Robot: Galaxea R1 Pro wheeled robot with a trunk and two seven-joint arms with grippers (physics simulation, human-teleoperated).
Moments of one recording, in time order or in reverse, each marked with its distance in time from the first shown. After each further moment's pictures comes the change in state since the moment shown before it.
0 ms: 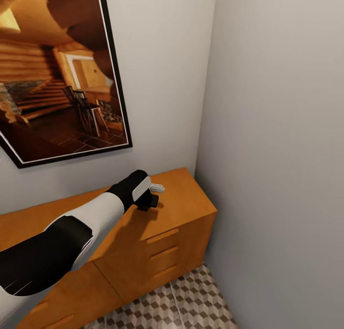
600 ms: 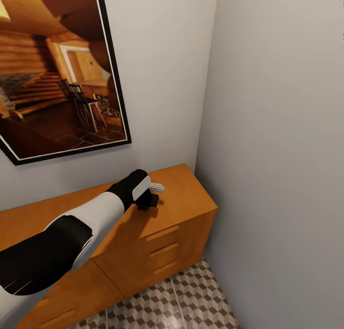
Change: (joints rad) left arm -0.004 0.000 0.000 0.000 0.000 0.001 0.000; right arm 0.000 0.000 0.000 0.000 0.000 0.000 0.000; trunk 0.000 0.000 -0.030
